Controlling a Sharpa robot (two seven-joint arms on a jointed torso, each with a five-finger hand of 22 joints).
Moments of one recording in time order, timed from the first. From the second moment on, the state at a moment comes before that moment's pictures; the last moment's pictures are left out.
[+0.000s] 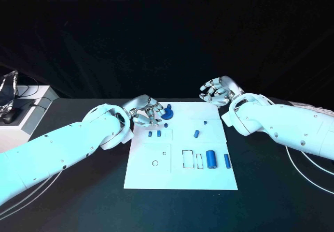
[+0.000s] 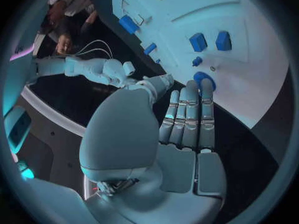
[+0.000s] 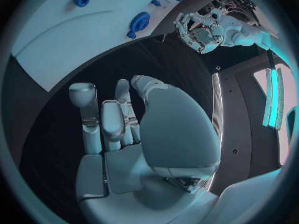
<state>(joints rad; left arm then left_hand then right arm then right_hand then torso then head) 1.16 -0.61 0.12 1.30 -1.21 -0.19 0.10 1.45 -0.25 0.55 0.10 0.18 0.84 0.15 0.22 0.52 0.87 0.14 0.42 0.18 0.96 0.07 0.93 0.58 0.17 0.83 0.17 0.81 0.68 1.32 -0.77 -0.09 1.30 -0.86 -0.62 0.02 1.40 -0.25 0.44 0.26 0.33 0.89 0.14 0.26 0.47 1.11 0.05 0.62 0.74 1.43 -0.02 1.24 1.03 0.12 1.30 0.08 0.82 1.16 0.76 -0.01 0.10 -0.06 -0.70</state>
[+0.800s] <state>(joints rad) 1.16 -0.48 0.10 1.18 -1.57 -0.18 0.07 1.39 -0.28 0.57 0.10 0.18 0.93 0.13 0.20 0.42 0.99 0.11 0.33 0.07 1.41 0.03 1.44 1.05 0.12 1.28 0.13 1.29 1.15 1.32 -0.76 -0.09 1.30 -0.83 -0.65 0.10 1.39 -0.26 0.46 0.24 0.33 0.89 0.14 0.25 0.48 1.11 0.06 0.56 0.66 1.43 -0.02 1.21 1.02 0.12 1.31 0.08 0.80 1.14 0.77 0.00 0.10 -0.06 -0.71</state>
